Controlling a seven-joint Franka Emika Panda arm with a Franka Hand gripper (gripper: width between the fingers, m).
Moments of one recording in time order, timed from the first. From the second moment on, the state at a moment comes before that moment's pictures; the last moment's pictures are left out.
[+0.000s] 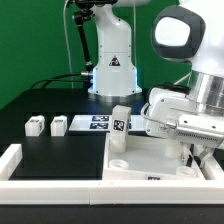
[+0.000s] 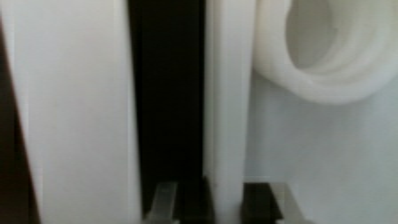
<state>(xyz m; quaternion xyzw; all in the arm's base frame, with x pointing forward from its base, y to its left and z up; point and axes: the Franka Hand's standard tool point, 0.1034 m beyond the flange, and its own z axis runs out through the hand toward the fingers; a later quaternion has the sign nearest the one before) 0.581 0.127 0.016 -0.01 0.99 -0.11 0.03</state>
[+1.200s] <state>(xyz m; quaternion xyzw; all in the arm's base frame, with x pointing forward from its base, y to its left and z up) 0.586 0.095 0.020 0.00 0.99 -0.13 0.03</state>
